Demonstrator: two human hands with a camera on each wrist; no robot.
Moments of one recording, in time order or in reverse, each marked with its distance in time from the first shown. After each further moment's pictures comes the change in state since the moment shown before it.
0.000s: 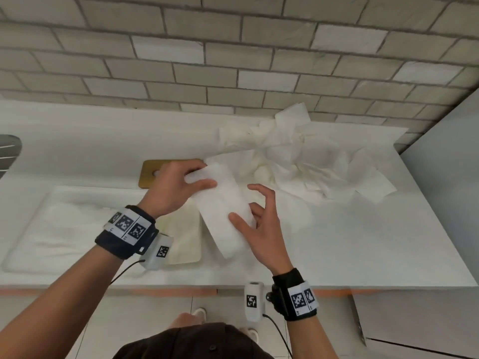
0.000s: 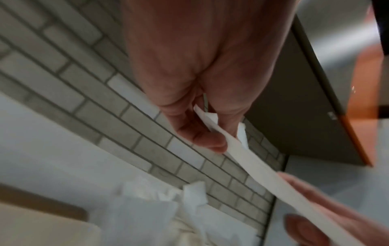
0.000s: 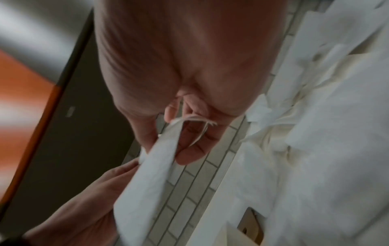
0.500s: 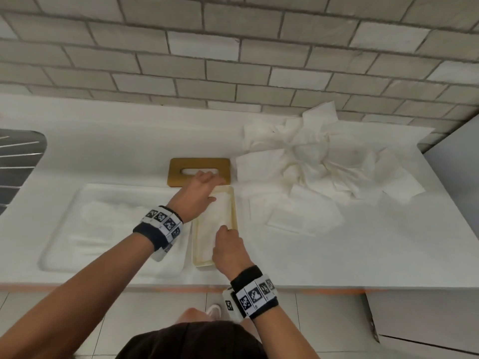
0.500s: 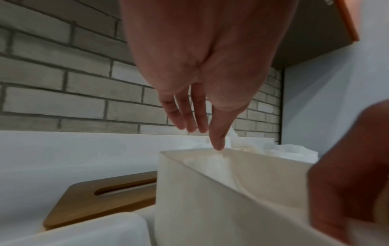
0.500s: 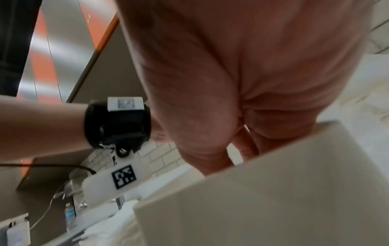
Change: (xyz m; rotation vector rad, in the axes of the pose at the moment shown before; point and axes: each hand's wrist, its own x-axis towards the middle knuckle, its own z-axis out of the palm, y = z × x) left_hand 0.006 -0.138 -0.006 0.501 -0.187 0.153; right_hand 0.018 0.062 0.172 -0.921 -0.358 0.341
